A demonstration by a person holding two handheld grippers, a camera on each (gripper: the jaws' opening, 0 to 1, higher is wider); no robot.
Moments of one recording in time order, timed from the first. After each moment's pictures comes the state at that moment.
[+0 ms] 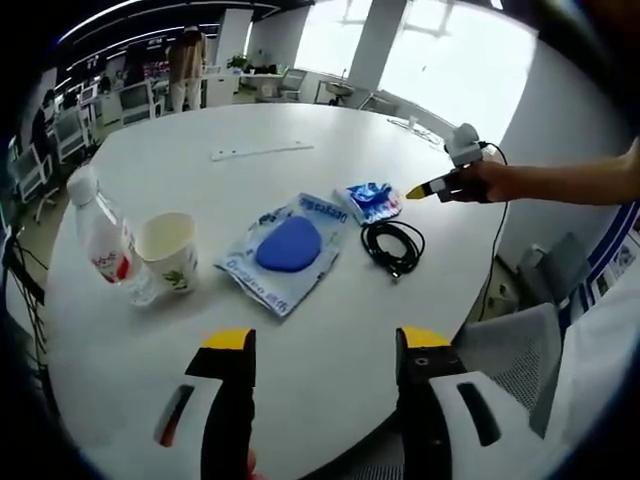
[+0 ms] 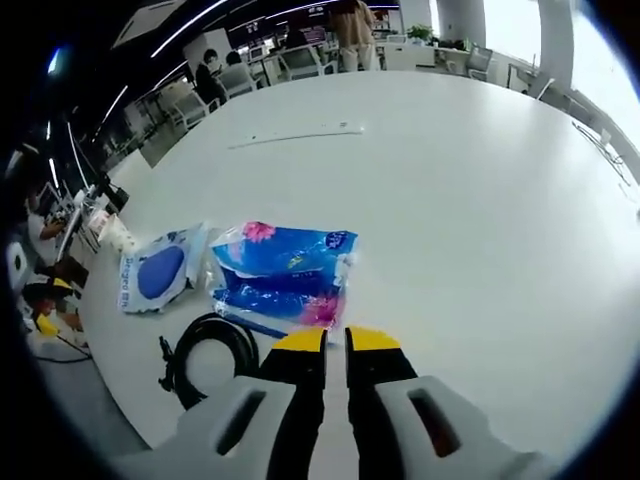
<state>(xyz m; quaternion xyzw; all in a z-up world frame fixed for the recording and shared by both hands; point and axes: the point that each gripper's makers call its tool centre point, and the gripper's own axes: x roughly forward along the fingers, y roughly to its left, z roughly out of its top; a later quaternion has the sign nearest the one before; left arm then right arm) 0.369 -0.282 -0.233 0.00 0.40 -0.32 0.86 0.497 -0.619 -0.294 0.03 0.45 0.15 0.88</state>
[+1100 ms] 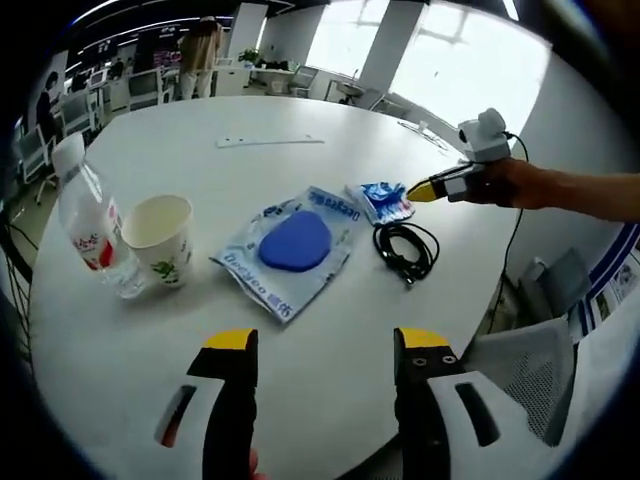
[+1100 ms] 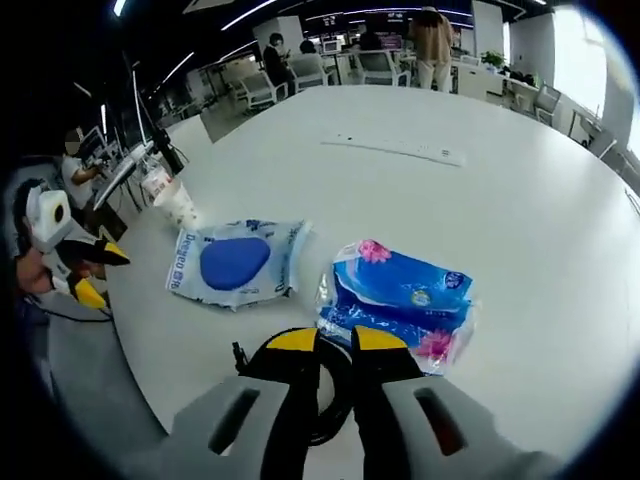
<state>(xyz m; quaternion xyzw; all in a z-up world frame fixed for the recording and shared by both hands) 0.389 -0.288 -0.261 -0.03 0.41 -0.31 0.86 0.499 -0.524 -0.276 -0.04 0.42 0.28 0.86</state>
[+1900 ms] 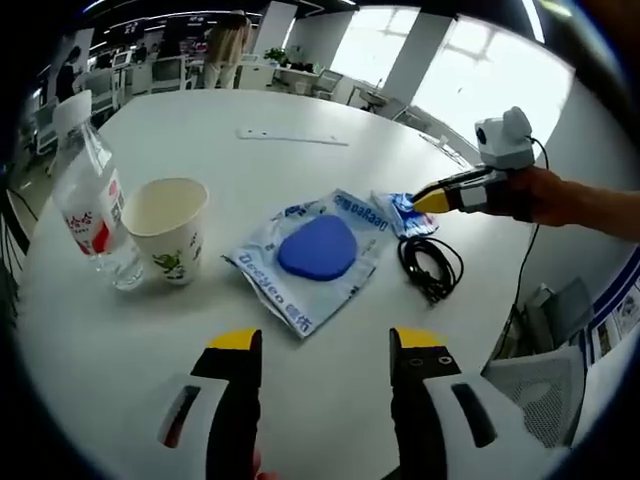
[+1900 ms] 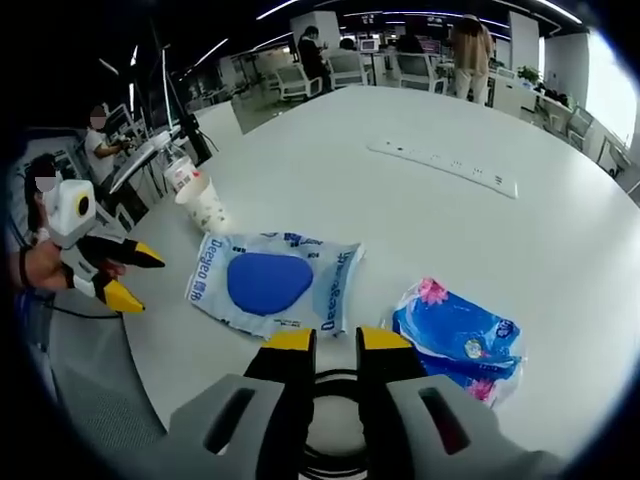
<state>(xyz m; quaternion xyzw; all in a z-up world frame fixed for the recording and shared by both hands) 0.413 -0.285 -0.283 -0.06 0.41 -0.27 0.87 0.511 -0.469 -0.274 -0.07 0.42 0.33 0.84</state>
